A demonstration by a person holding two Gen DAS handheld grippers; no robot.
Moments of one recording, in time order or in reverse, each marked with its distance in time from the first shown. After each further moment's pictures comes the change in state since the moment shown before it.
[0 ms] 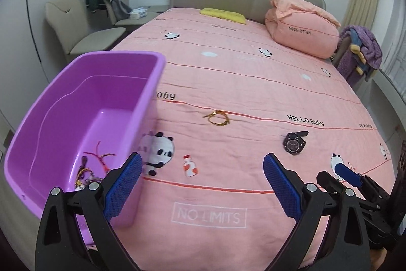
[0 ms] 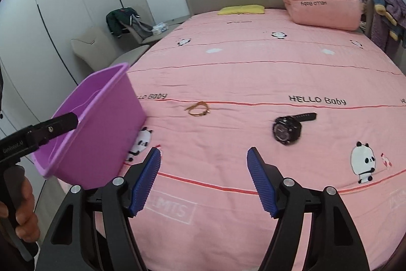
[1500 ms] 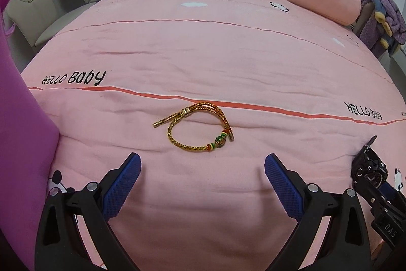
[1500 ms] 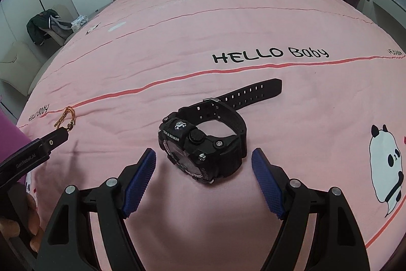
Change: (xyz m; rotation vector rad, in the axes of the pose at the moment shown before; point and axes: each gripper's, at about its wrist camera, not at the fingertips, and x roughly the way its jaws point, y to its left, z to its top) left arm 0.296 -0.048 0.017 0.043 0.148 0.035; right arm 0.200 -0.140 0.014 0.207 0.105 -0.258
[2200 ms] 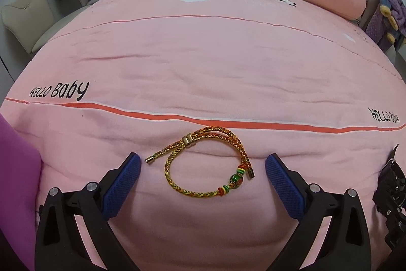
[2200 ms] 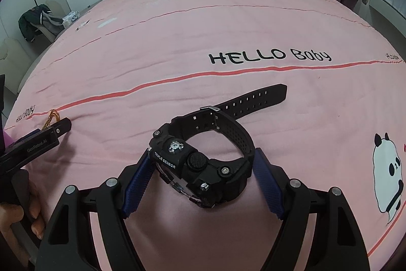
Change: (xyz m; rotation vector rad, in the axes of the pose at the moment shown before) left arm 0.042 0.002 0.018 0.035 0.000 0.032; right arm 0.019 0.006 0.009 -0.011 0.015 -0.065
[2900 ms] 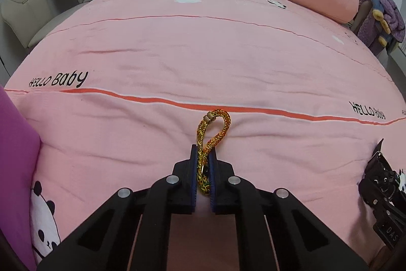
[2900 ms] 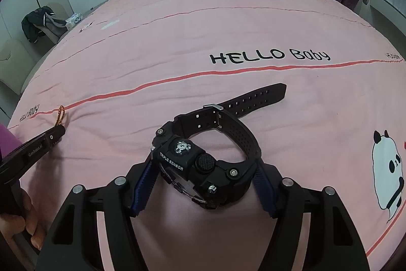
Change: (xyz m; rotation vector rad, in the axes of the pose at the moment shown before) left arm -0.024 -0.007 -0.017 -0.021 0.001 -0.064; right arm -0.011 -0.006 -0.007 -0.008 -0.018 0.034
